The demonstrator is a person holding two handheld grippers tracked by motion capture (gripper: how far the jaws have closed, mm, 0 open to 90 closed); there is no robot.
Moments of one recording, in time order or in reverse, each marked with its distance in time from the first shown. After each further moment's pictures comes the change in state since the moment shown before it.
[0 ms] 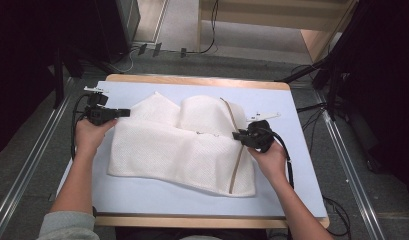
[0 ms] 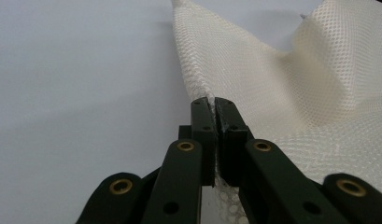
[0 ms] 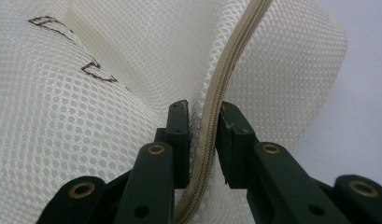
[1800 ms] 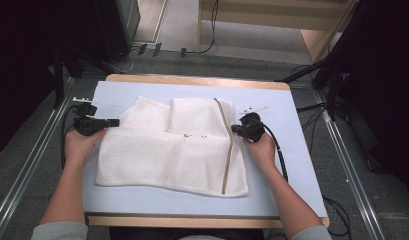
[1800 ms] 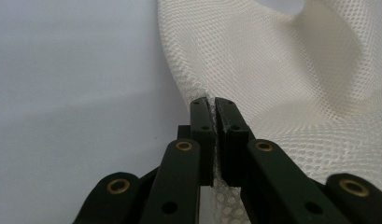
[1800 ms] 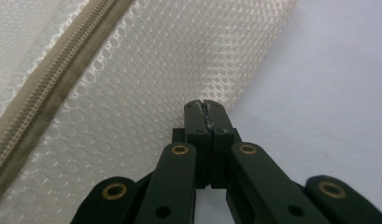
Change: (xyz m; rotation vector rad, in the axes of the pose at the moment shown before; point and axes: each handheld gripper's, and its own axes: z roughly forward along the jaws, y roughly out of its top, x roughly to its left) left arm 0.023 -0.033 -0.013 0.028 0.036 -0.077; right arm -0.035 0.005 0.062 0.067 -0.059 0.060
